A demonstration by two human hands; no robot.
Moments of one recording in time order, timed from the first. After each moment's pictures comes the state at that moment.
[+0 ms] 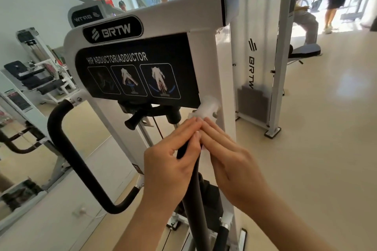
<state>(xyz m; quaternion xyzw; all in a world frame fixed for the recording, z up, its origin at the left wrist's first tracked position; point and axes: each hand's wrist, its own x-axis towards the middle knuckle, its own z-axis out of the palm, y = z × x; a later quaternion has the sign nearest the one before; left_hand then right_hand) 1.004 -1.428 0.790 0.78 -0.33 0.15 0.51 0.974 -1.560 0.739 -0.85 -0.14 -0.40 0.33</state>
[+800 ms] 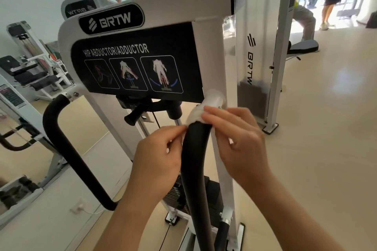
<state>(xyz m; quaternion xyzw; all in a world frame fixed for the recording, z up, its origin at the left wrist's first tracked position) 1.026 -1.405 0.793 0.87 -0.26 0.08 0.41 0.998 -1.564 0.745 -0.79 -0.05 -0.54 0.28</state>
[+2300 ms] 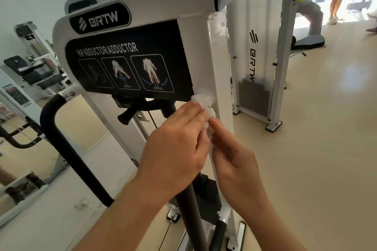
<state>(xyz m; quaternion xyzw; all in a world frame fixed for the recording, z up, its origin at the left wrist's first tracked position) 1.018 -1.447 0.805 0.87 -0.41 0.21 0.16 0.962 -1.551 0.738 -0.69 -0.01 -0.33 0.64</state>
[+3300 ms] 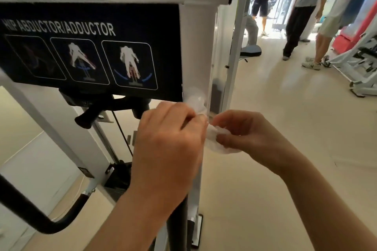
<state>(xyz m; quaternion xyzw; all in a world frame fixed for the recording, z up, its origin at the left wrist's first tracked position) 1.041 -1.439 0.795 0.77 -0.47 0.37 0.23 0.970 -1.619 0.778 -0.79 0.02 -0.13 0.59</state>
